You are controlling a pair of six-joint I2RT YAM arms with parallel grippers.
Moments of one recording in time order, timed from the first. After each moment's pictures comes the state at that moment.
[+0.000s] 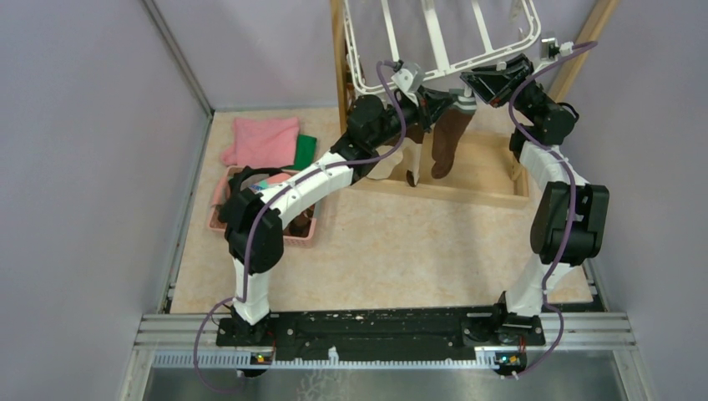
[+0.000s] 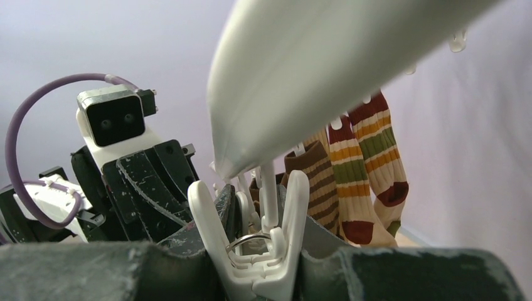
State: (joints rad) left arm -0.77 1.94 1.74 0.55 0.31 -0.21; right arm -0.09 1.80 1.37 1.50 -0.97 1.31
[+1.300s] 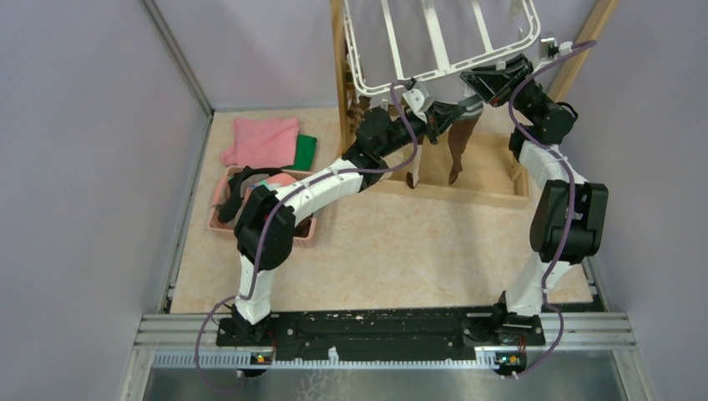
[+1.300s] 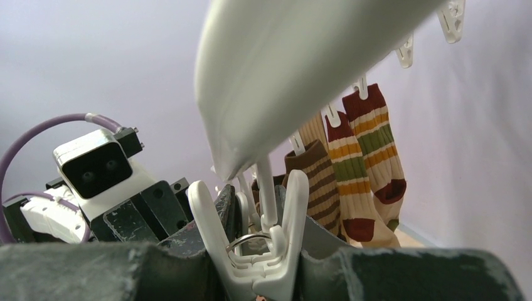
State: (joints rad) left arm -0.79 2.00 1.69 0.72 0.37 -0.11; right arm -0.09 1.81 1.38 1.50 -0.96 1.32
